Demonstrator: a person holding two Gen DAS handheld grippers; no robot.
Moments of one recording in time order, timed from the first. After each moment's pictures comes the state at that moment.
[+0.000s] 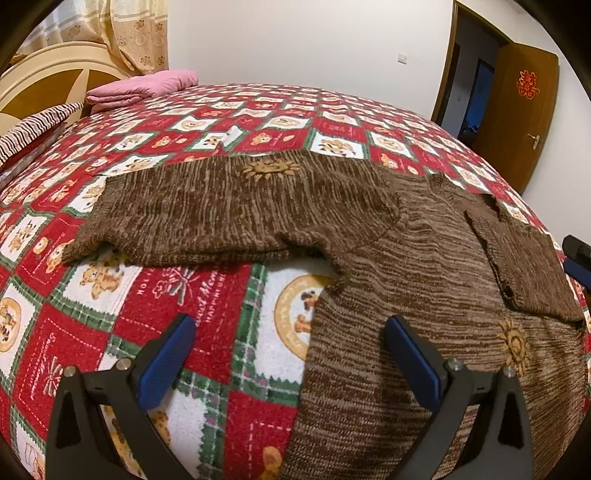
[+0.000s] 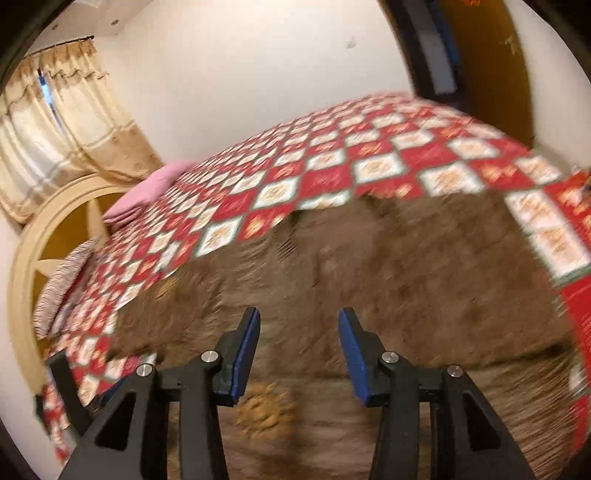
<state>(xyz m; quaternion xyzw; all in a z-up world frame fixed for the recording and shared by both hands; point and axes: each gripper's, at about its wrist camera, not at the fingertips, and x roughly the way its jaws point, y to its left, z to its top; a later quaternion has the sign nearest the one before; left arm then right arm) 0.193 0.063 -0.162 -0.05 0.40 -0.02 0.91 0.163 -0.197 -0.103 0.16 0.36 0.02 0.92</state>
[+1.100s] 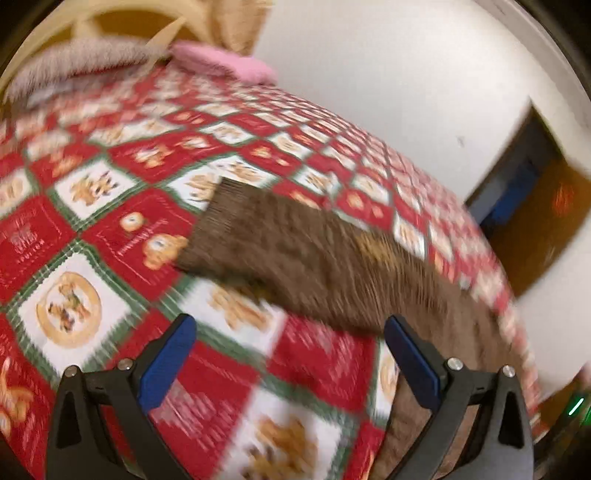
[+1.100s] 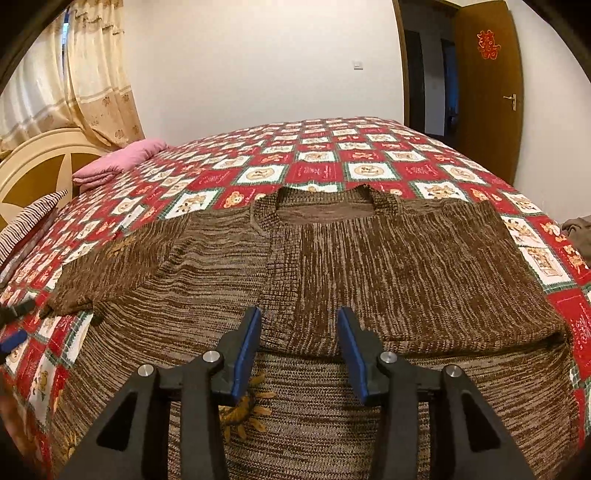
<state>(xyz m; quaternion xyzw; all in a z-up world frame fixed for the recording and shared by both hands) 0.187 0.206 -0.133 -0.27 0.36 0.03 0.89 0.160 -0.154 -0.143 0.06 0.35 -0.03 0.94</state>
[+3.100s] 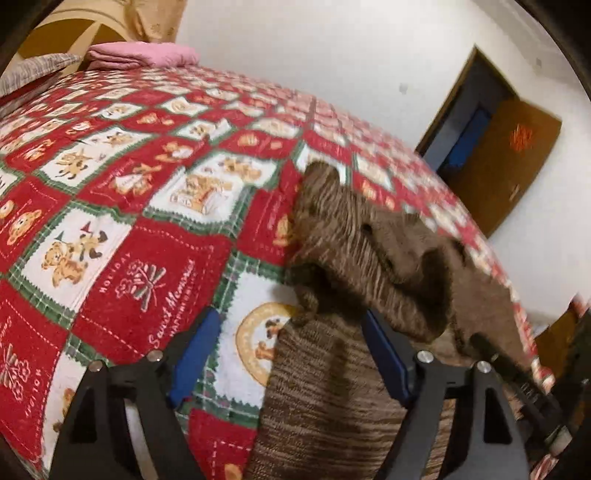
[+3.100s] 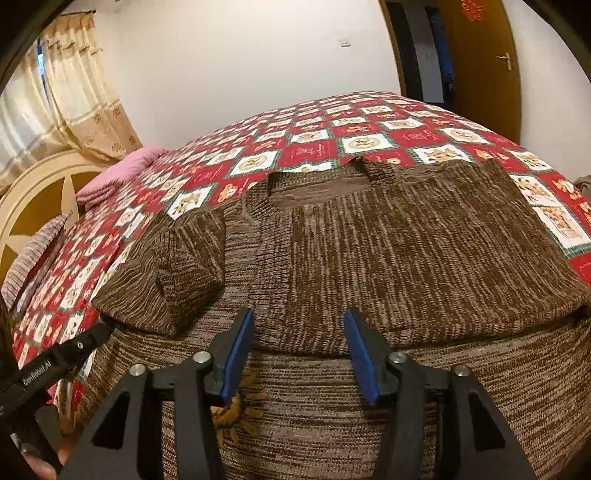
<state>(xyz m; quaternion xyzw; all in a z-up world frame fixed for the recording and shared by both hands) 0.197 0.066 -0.158 -0.18 0.38 -0.08 0.90 0.169 -0.172 -0.153 0.12 0.37 0.00 0.92</state>
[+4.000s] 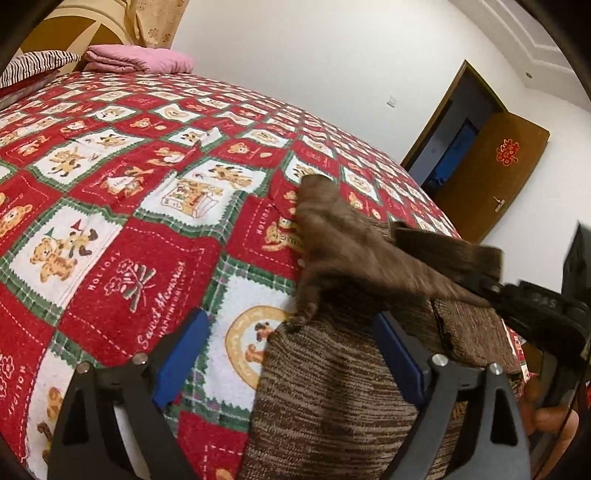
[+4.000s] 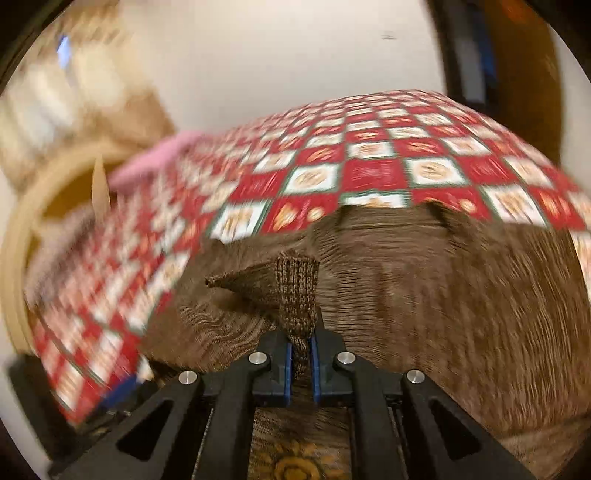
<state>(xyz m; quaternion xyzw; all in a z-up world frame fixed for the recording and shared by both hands) 0.195 0.066 -0.160 -0.19 0.36 -0.10 0.91 0.215 -0.172 -0.115 0.17 0.37 0.06 0.91</state>
